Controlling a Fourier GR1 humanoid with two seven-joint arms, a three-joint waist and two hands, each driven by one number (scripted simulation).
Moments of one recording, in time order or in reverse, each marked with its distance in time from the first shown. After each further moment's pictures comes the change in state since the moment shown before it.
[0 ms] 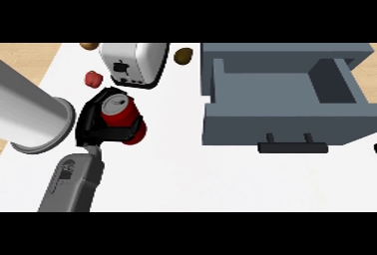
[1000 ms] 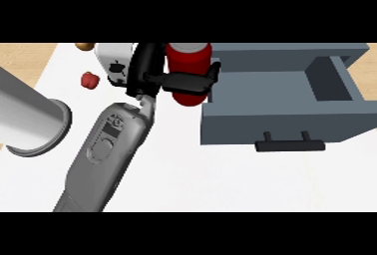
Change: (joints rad) left arm -0.442 -0.056 -0.288 -0.129 -0.063 0.340 0.444; right arm -0.010 -0.021 -0.047 0.002 -0.041 0.024 0.003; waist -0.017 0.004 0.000
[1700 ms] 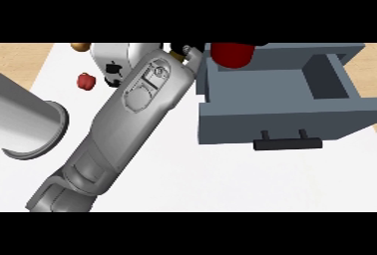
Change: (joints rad) left arm -0.441 -0.001 -0.046 0.367 0.117 0.160 0.046; right arm -0.019 0.004 -0.006 0.012 0.011 0.007 0.001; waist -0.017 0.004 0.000
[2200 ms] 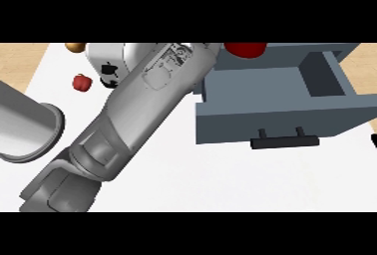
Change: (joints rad) left arm -0.179 0.000 -0.059 0.259 0.133 0.043 -0.076; right arm -0.047 -0.002 0.019 0.047 0.021 -0.007 -0.008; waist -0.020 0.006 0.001
